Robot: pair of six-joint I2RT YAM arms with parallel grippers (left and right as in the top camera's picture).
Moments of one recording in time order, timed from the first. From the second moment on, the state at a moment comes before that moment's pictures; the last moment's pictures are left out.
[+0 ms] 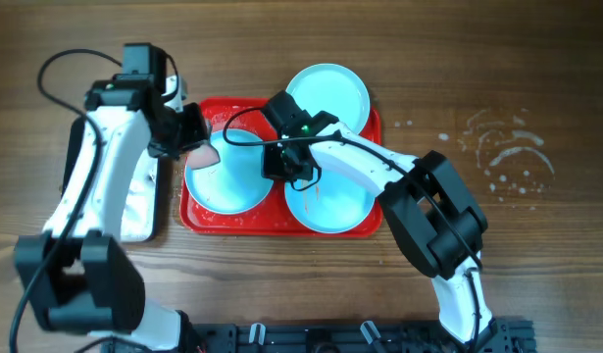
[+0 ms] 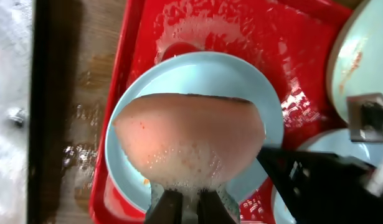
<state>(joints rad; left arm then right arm) -0.02 1.71 1.38 -1.03 0.18 -0.28 0.70 2.17 1.51 -0.62 -0.30 0.77</state>
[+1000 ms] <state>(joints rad) -0.17 1.89 1.20 -0.76 -0.10 -0.31 0.71 2.17 1.51 -0.61 -0.29 0.76</state>
